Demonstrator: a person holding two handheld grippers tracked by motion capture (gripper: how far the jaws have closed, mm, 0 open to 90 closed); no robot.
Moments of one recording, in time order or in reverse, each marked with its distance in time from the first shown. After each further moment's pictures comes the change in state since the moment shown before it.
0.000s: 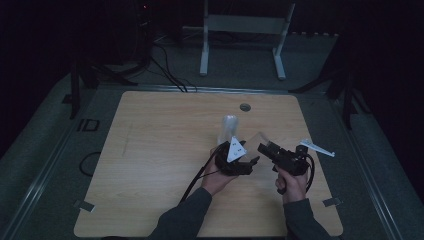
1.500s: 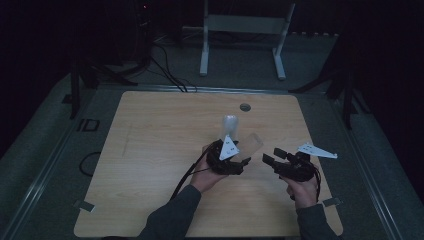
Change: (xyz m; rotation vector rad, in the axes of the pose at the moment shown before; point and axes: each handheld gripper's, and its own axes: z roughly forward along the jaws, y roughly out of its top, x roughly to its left) left arm 0.016 0.000 -0.019 0.072 -0.027 0.060; right arm 0.005 -0.002 -0.018 0.160 -0.156 -0.257
